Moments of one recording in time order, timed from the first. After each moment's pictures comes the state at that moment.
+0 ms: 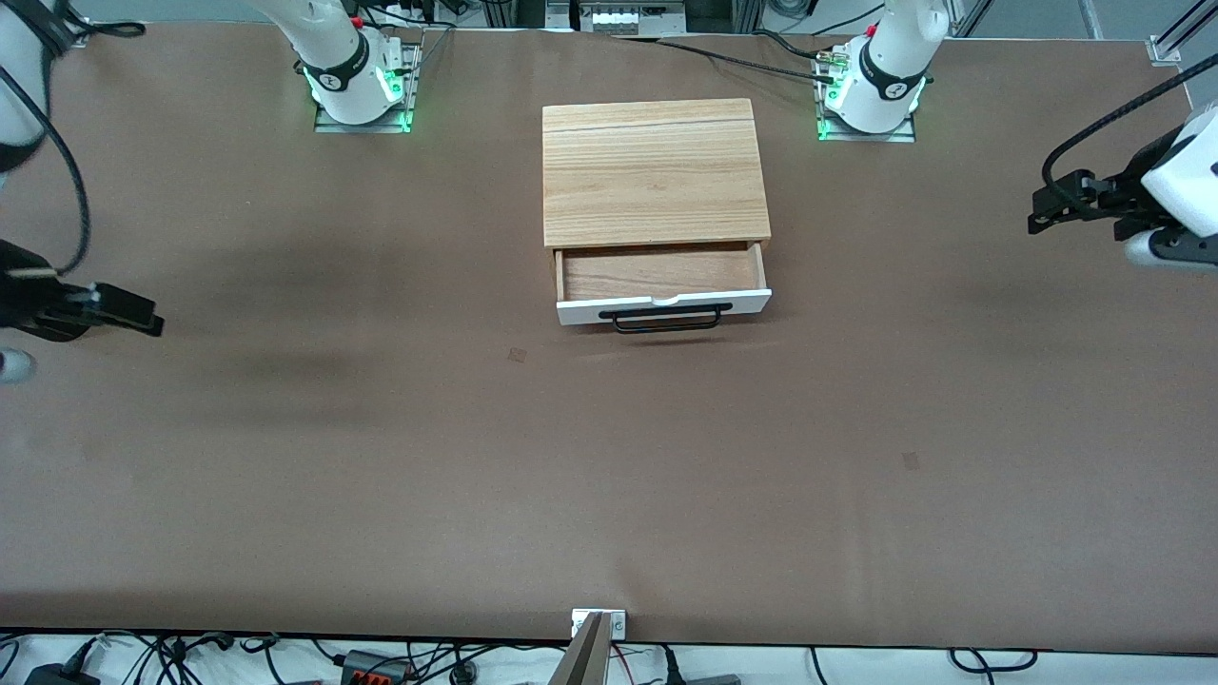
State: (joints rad) left arm 0.05 0.01 -0.06 -1.56 0.00 1.48 0.05; right arm 0.14 0.34 -0.21 -1.18 0.09 1.50 -0.03
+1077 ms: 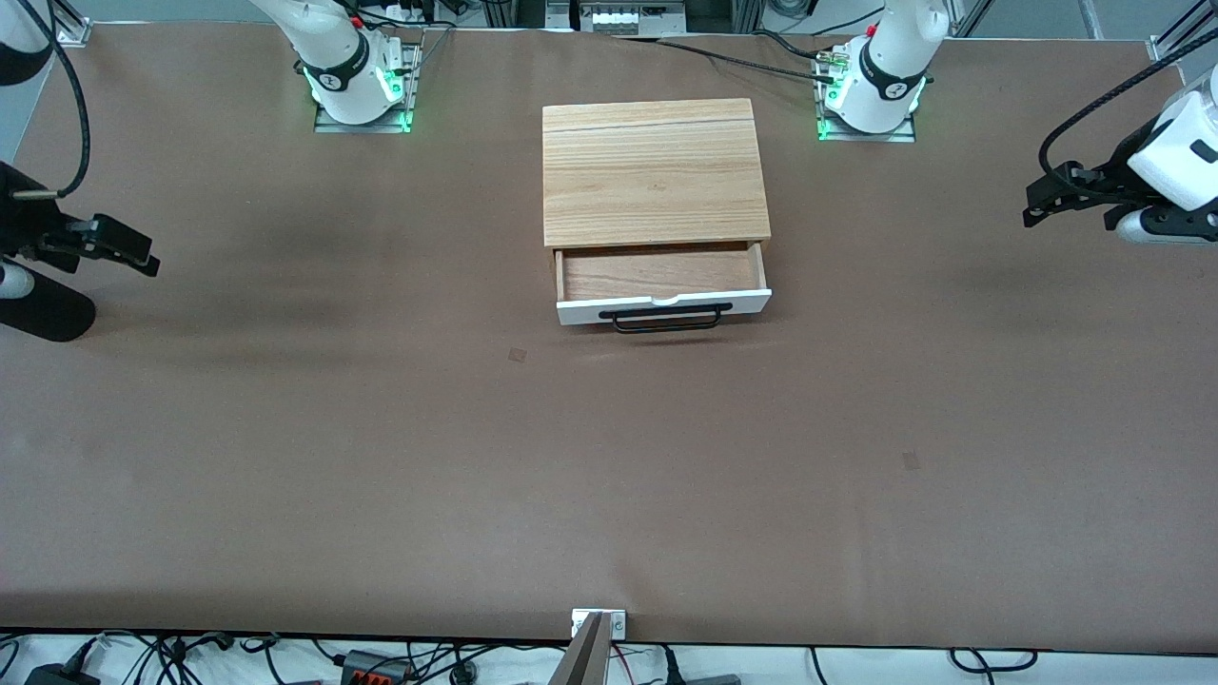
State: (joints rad) left arm 0.02 -0.10 -0.01 -1.78 0.00 1.61 0.05; right arm -0.01 0.04 -0.04 -1.64 0.00 1.67 -0.02
